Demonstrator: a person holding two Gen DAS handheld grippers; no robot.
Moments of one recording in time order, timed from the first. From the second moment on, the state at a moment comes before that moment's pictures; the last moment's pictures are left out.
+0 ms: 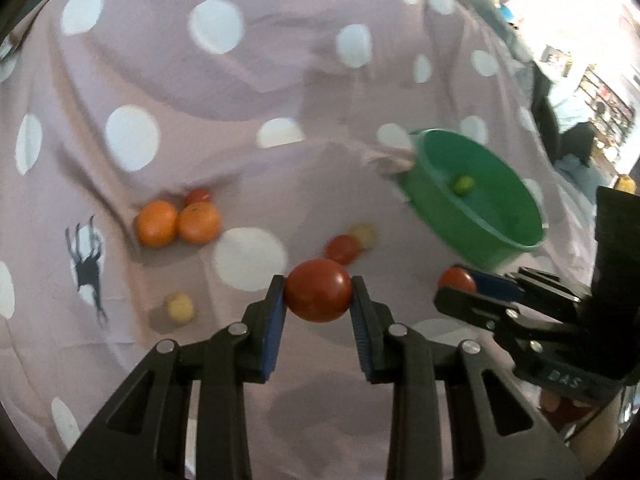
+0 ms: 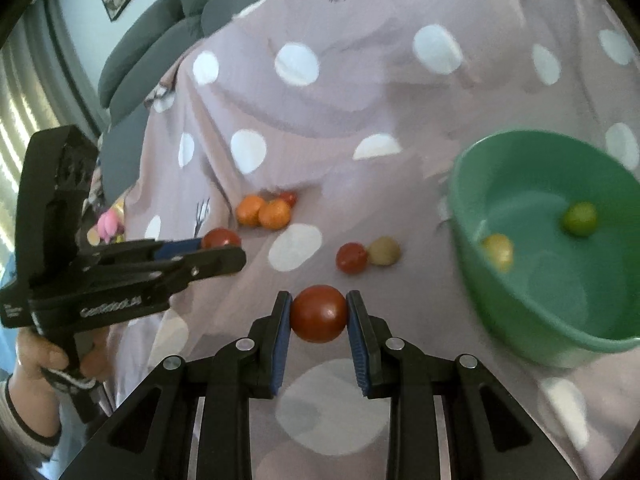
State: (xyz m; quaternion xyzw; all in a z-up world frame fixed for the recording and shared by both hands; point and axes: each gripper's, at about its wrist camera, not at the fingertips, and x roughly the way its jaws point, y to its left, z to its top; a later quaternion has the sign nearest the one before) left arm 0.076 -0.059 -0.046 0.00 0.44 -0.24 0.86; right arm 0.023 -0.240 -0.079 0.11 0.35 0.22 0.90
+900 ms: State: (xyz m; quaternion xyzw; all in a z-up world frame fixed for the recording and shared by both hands) left arm 0.105 -0.233 -0.053 0.09 0.43 -0.34 0.83; right arm 0.007 -0.360 -0.076 0.13 0.31 0.04 0.94
